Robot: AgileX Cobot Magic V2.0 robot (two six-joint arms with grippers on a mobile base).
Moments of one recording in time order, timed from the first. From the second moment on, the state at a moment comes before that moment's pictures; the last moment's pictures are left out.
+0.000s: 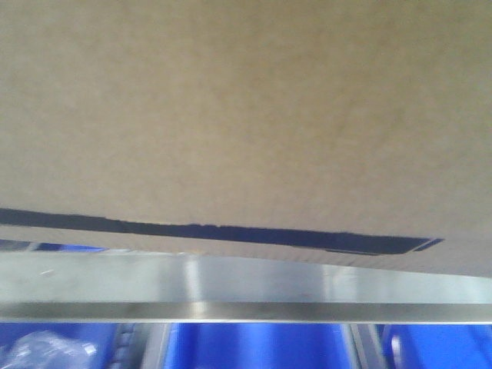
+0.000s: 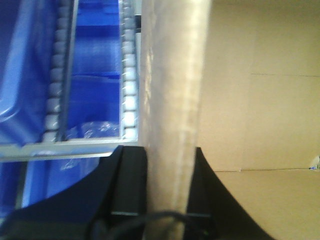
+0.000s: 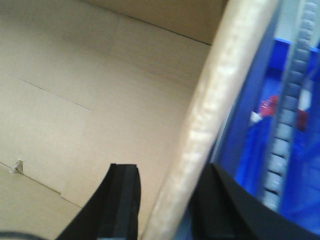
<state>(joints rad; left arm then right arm) -0.05 0.48 -1.01 -0.18 1.14 0.12 0.46 0.60 -1.02 -0.07 0.97 0.11</state>
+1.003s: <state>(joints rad) -0.05 0.53 -1.01 -0.19 1.14 0.13 0.46 0.60 -1.02 -0.07 0.97 0.12</state>
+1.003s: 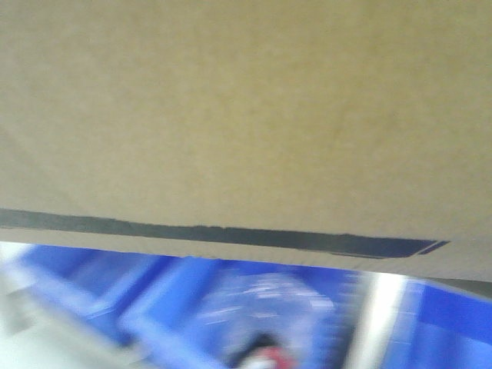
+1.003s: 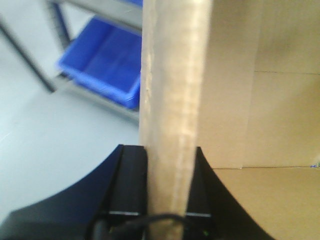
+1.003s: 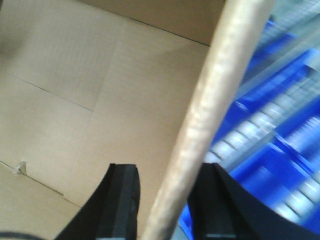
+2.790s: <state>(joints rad) -0.05 0.53 -1.01 -0.19 1.14 0.13 0.46 0.60 -1.02 -0.07 0.97 0.12</state>
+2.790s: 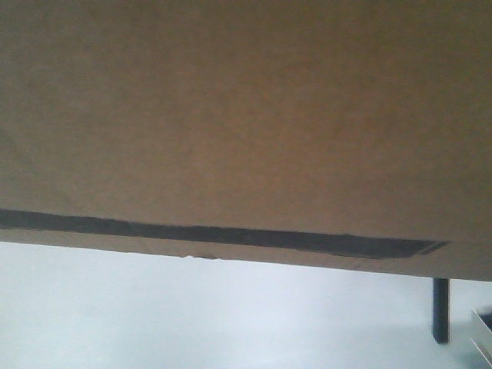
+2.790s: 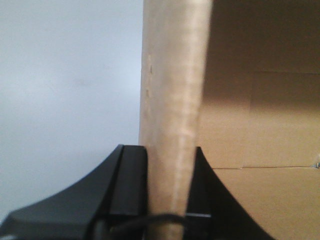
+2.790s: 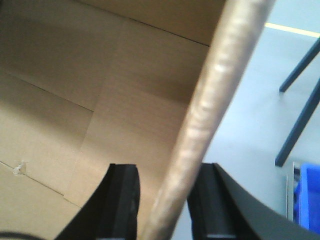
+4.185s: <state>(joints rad) -0.05 0.53 -1.01 -0.19 1.14 0.13 0.46 0.60 -1.02 -0.07 0.97 0.12</state>
